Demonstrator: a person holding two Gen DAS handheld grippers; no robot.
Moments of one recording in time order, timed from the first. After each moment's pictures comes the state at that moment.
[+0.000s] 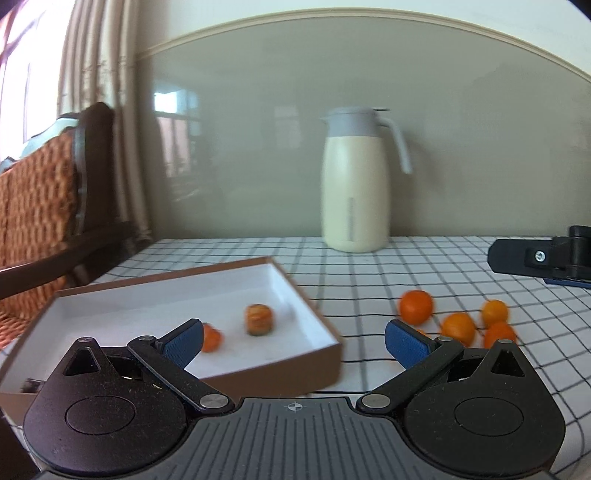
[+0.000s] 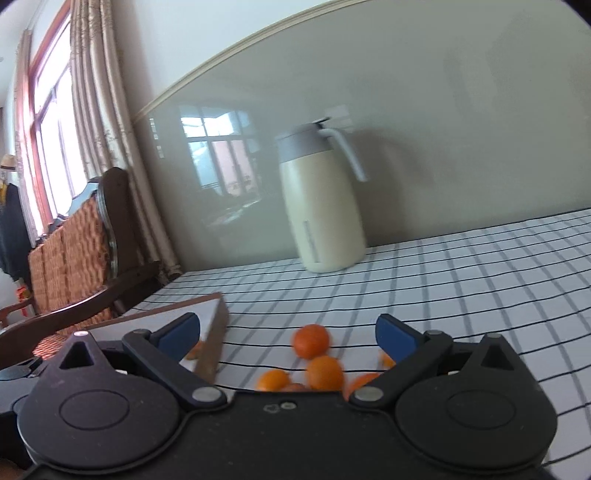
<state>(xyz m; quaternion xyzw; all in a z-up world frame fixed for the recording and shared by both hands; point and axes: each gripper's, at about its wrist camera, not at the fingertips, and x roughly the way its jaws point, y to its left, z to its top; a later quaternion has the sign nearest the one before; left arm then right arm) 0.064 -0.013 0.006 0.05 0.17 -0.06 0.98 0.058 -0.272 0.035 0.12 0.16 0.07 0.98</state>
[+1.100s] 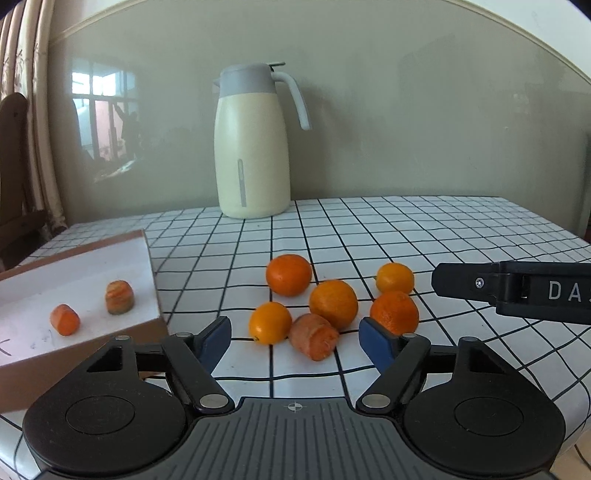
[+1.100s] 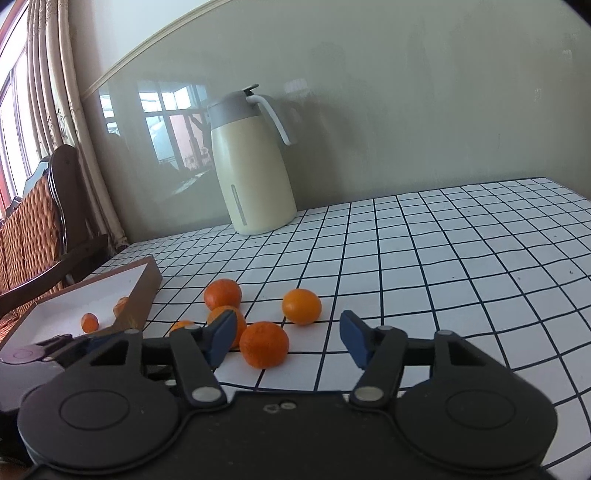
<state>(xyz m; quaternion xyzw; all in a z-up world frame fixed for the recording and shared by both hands) 0.074 -0.105 -0.022 0.07 0.22 -0.15 0.96 0.046 -0.316 0.008 0.12 0.22 0.02 0.97</state>
